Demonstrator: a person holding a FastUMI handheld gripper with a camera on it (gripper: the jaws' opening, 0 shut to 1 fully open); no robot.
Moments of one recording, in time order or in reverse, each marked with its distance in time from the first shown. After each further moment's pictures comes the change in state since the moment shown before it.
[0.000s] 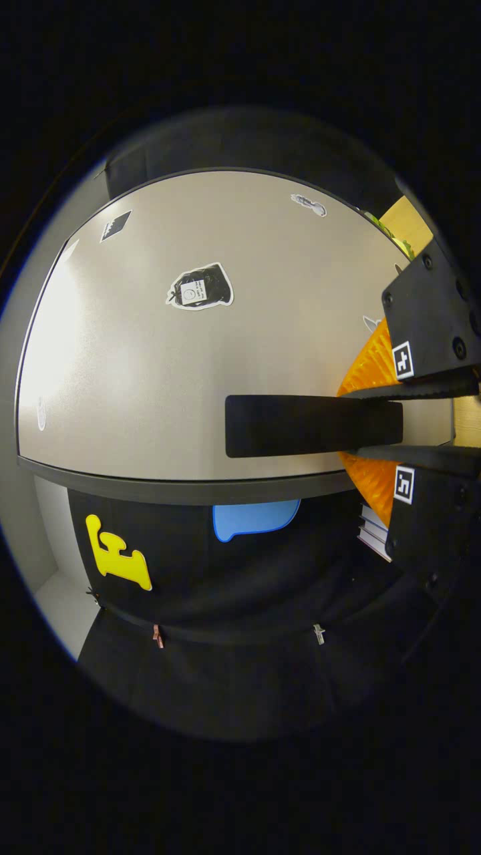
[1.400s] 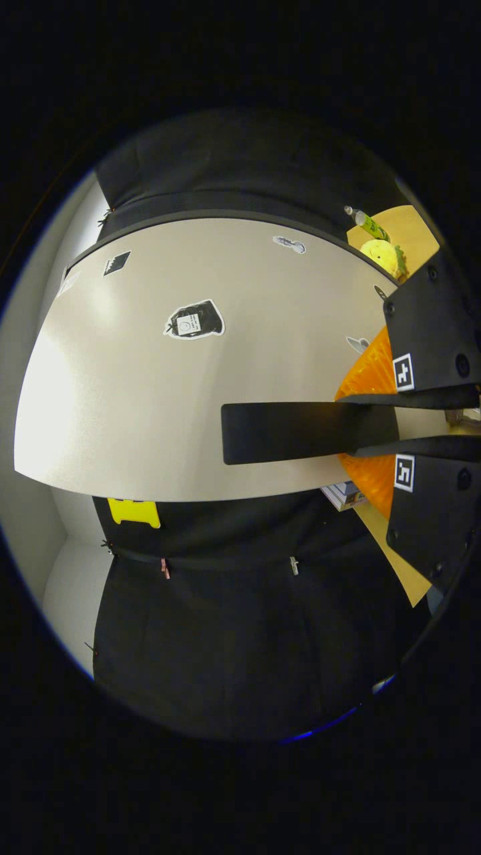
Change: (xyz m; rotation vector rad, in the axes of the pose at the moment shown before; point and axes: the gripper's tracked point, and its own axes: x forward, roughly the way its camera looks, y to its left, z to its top) arm -0.144 -0.052 -0.006 -0.004 0.048 0.315
